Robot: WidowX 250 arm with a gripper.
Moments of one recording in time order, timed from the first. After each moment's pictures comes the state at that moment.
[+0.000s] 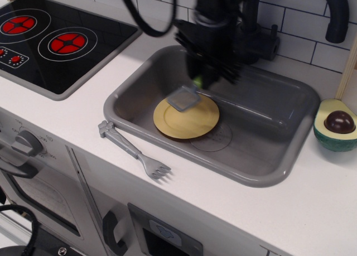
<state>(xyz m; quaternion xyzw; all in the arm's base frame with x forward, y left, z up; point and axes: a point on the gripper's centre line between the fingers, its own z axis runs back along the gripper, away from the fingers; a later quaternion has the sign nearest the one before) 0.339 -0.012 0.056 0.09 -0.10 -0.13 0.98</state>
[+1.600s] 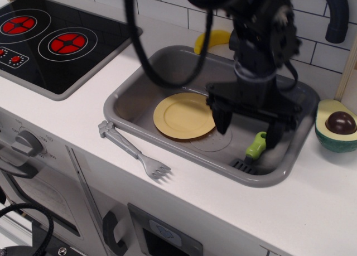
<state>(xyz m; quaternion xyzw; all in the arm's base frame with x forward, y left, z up) 0.295 -0.069 0.047 0.00 -0.10 0.06 0.99</state>
